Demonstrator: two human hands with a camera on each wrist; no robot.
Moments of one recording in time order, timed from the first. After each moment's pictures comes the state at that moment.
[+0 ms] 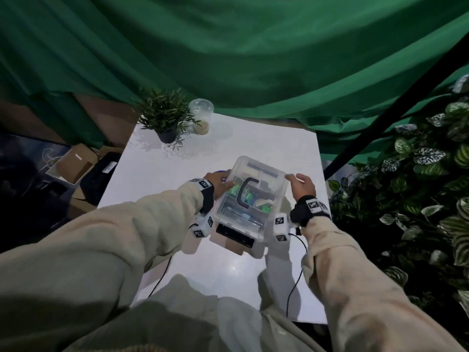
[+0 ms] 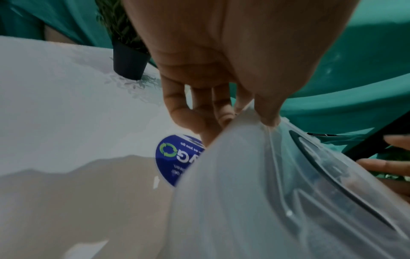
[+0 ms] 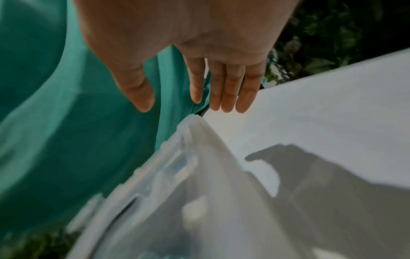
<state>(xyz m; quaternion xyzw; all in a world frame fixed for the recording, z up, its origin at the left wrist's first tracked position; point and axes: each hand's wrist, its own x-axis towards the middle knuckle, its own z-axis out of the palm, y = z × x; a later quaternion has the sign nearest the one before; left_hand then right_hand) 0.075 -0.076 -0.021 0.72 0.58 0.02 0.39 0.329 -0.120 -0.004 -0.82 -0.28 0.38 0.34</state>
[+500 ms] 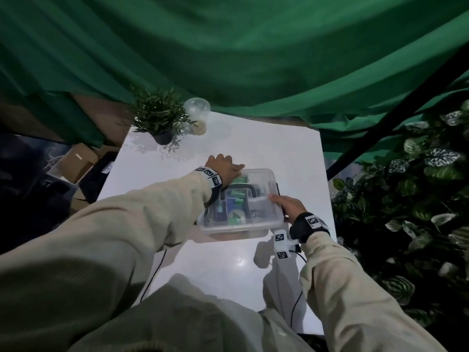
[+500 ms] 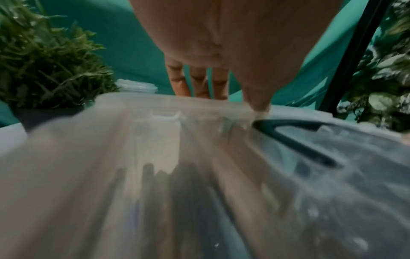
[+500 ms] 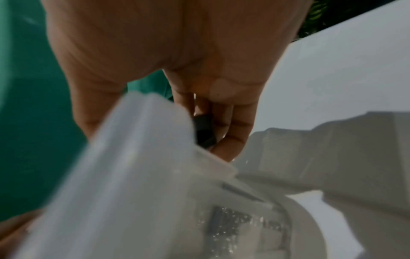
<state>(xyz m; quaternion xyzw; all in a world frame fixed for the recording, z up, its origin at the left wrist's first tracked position) 0.111 -0.021 -0.010 0.84 0.51 -0.12 0.14 0.338 -0.127 -0.046 -0.73 -0.28 0.57 0.26</state>
